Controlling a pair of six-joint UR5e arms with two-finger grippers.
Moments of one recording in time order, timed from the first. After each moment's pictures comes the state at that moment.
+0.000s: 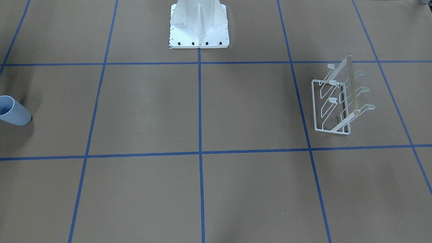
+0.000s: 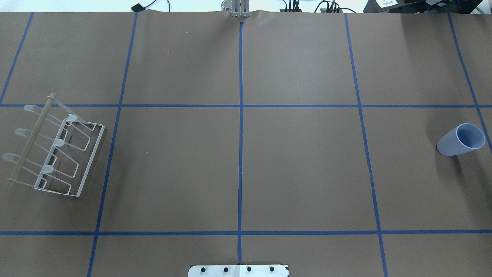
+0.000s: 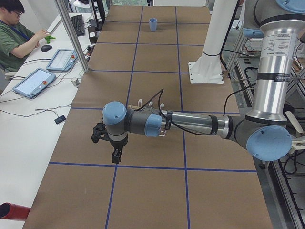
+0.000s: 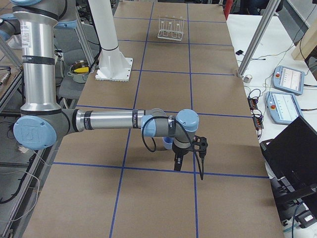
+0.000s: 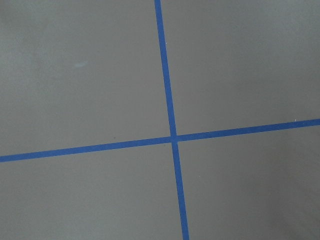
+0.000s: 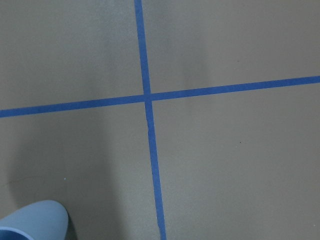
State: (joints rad) left arm -1.56 -1.64 -1.60 -1.62 -2.33 0.01; right arm 1.52 -1.58 1.64 -1.60 2.27 0.18
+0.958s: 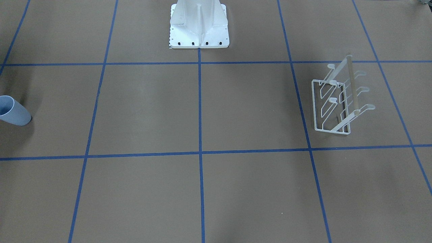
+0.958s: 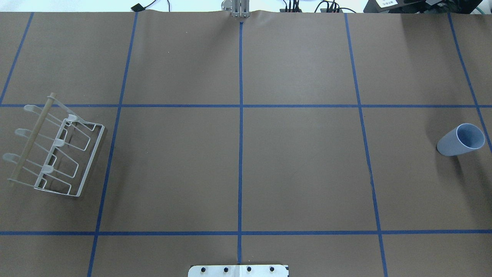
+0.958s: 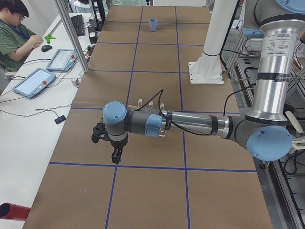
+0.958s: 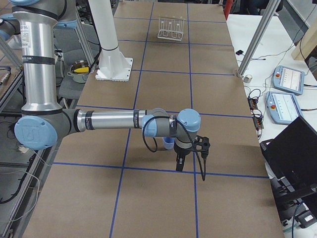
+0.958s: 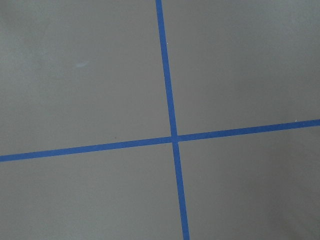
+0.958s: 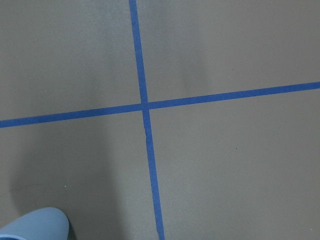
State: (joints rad) left arm -1.56 -1.63 -1.61 -1.62 -2.33 0.01; right arm 1.53 -1.57 1.65 -1.60 2.28 0.18
